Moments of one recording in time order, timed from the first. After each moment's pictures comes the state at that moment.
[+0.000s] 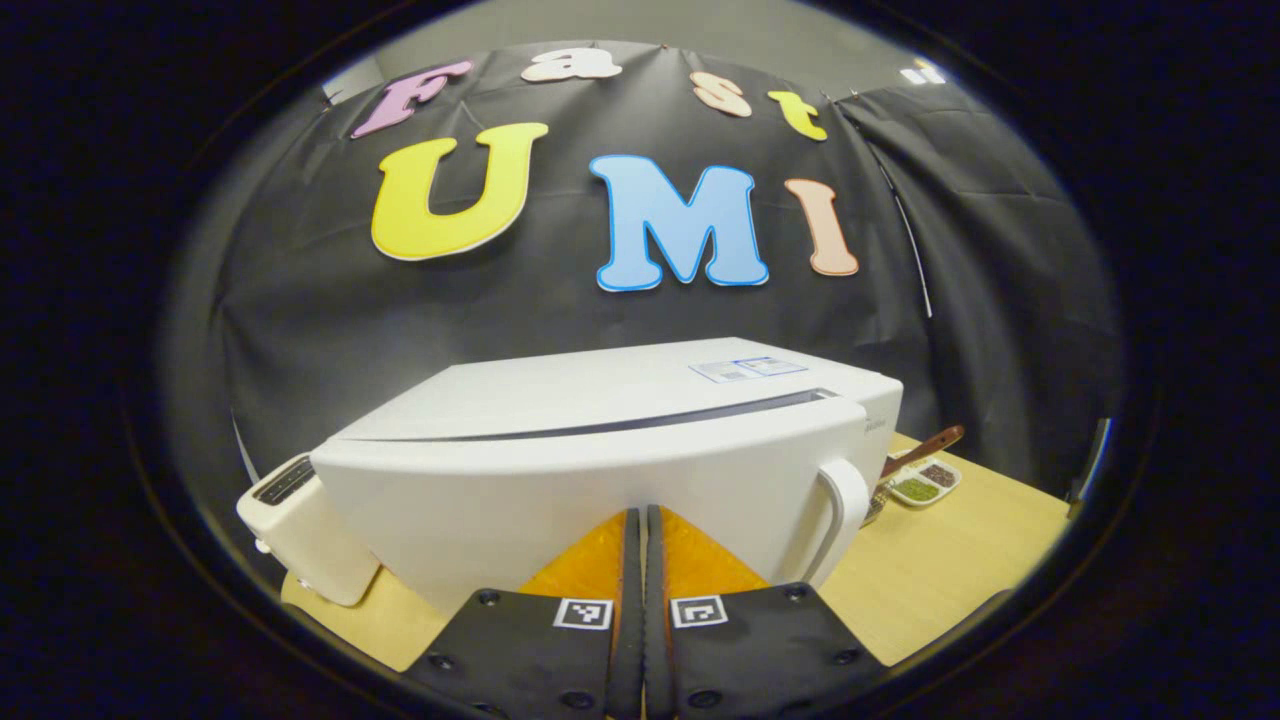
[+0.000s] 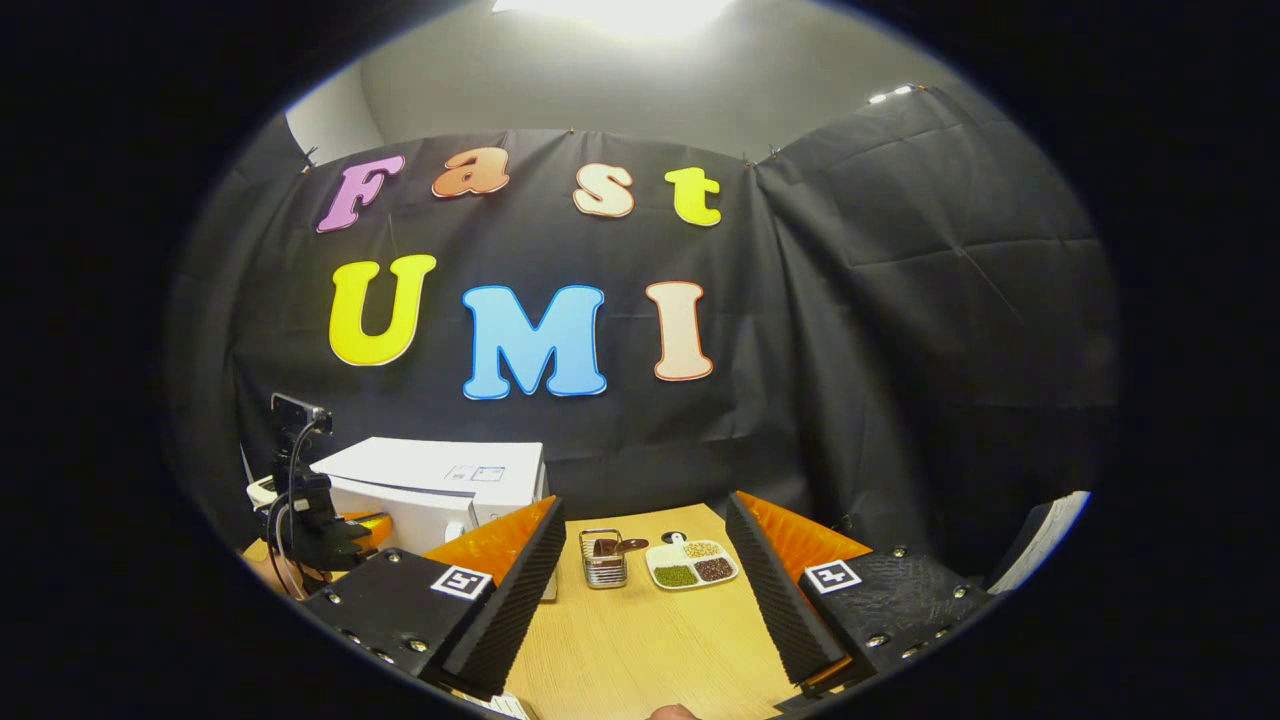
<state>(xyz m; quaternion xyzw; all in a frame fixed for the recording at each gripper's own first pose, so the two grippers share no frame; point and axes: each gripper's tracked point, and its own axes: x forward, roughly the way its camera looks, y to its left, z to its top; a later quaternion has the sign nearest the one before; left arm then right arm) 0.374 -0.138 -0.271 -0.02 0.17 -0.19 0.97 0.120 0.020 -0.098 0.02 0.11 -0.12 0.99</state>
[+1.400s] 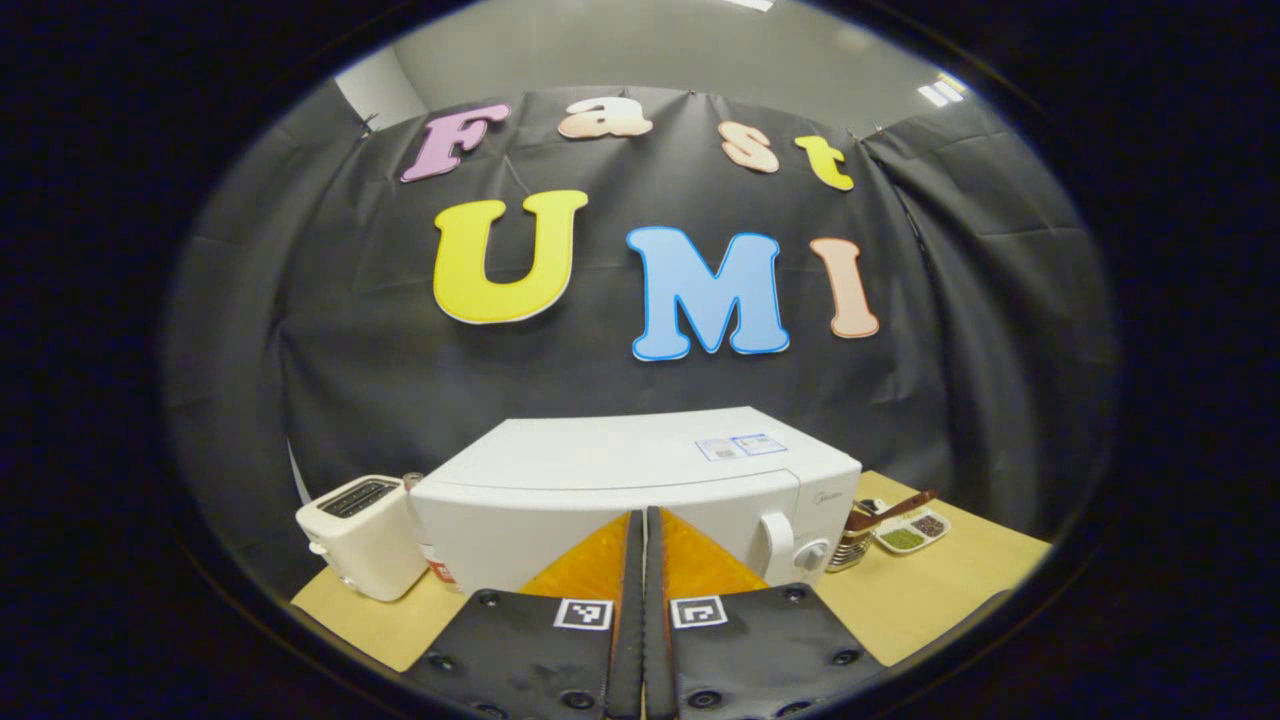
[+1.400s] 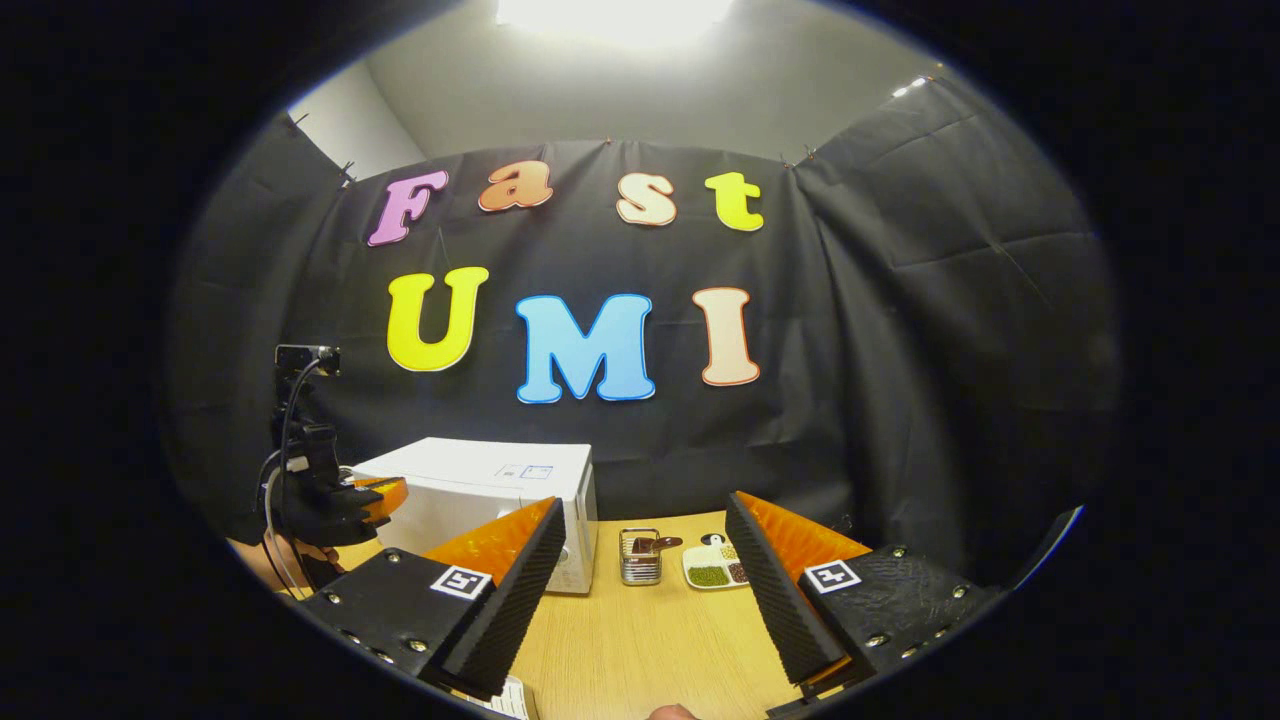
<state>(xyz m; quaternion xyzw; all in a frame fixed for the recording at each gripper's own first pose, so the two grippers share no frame) 0.305 -0.114 -0.168 -0.04 0.11 -0.13 0.99 0.097 0.028 -0.089 0.03 0.09 -0.02 0.99</state>
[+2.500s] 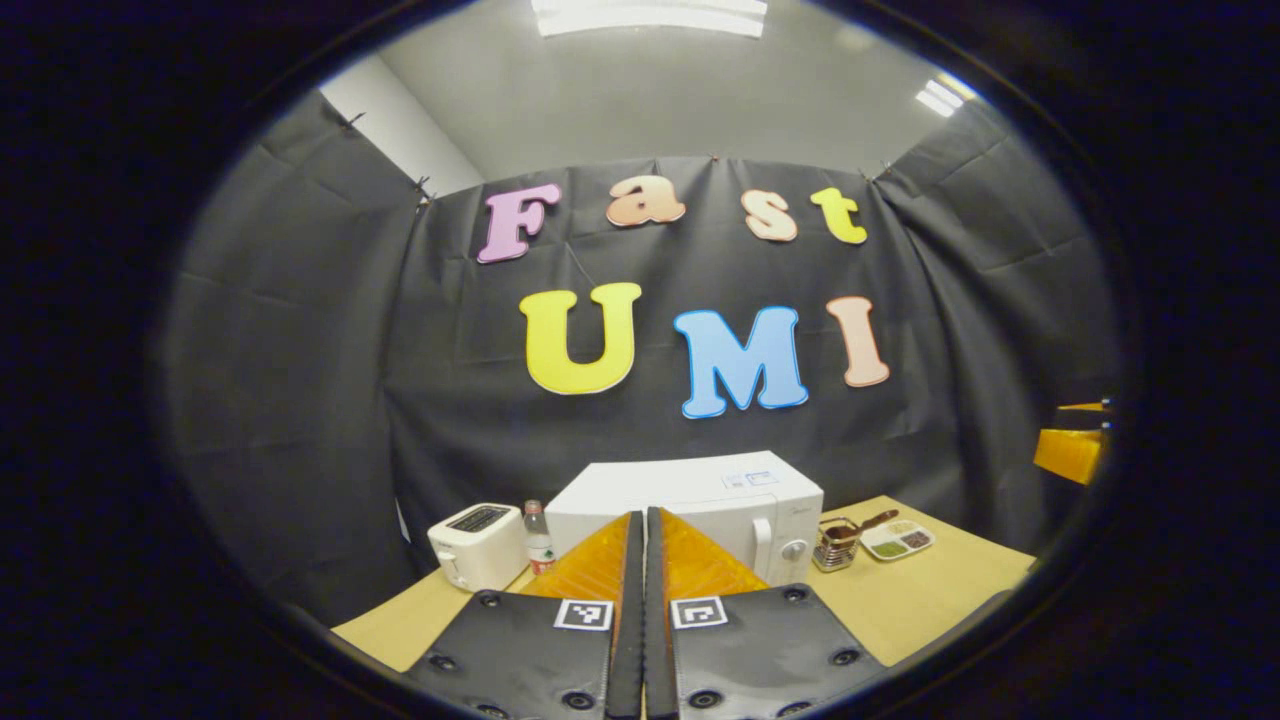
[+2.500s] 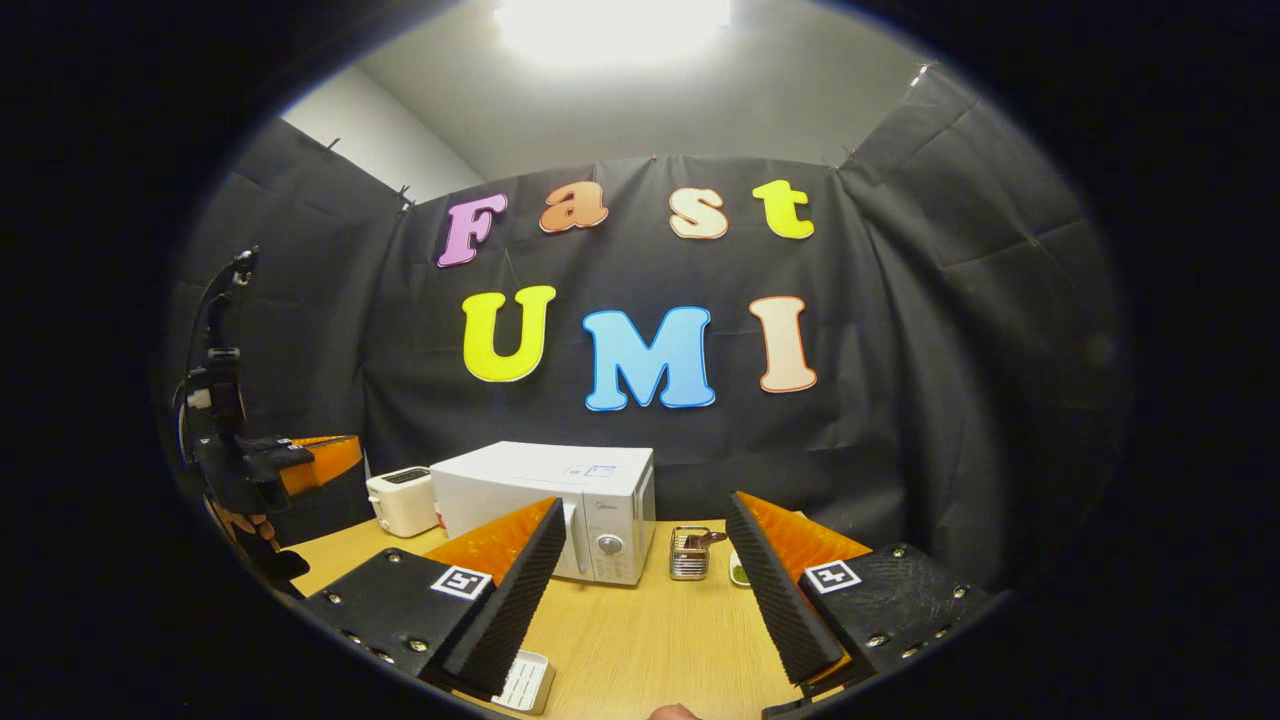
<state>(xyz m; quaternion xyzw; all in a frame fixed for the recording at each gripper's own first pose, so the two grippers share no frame) 0.131 -0.044 -0.049 -0.02 0.04 -0.05 1.00 0.052 0.038 -0.077 0.05 0.07 0.08 0.99</state>
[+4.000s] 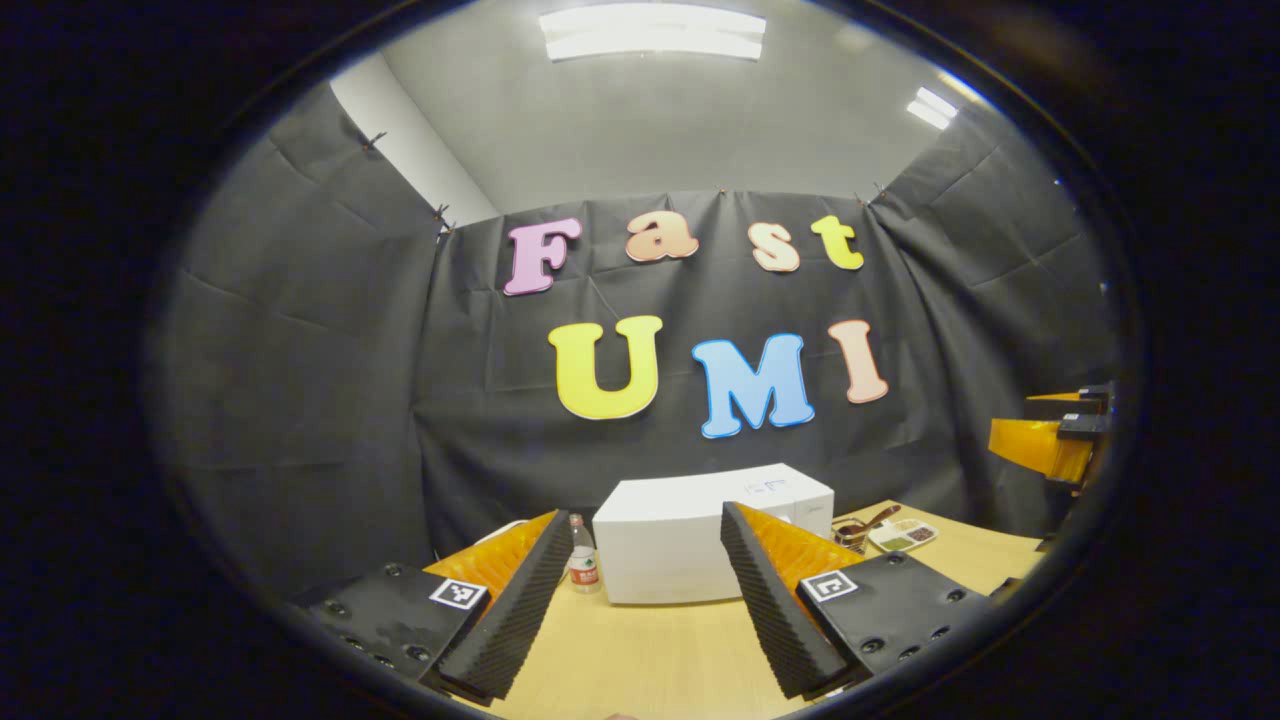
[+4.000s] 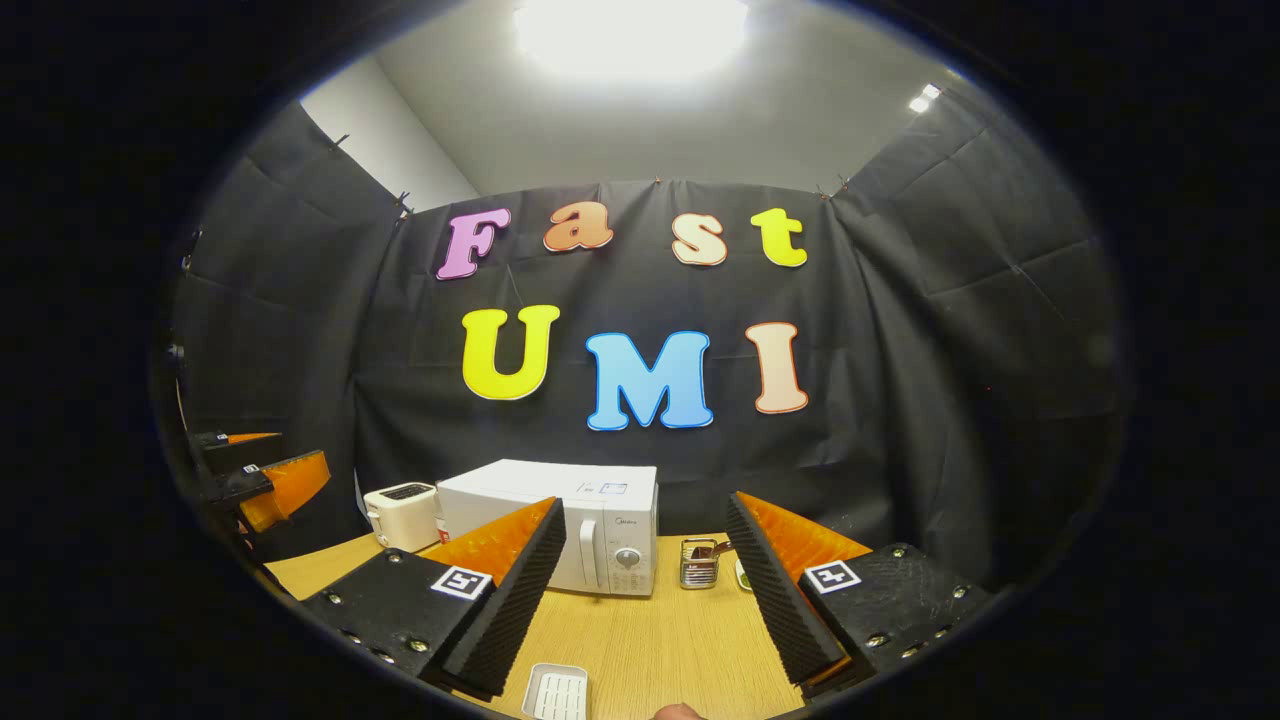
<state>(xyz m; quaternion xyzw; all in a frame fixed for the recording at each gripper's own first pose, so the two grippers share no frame) 0.063 0.025 -0.037 -0.01 0.01 -0.04 1.00 0.024 0.090 -0.056 0.03 0.04 0.04 1.00</state>
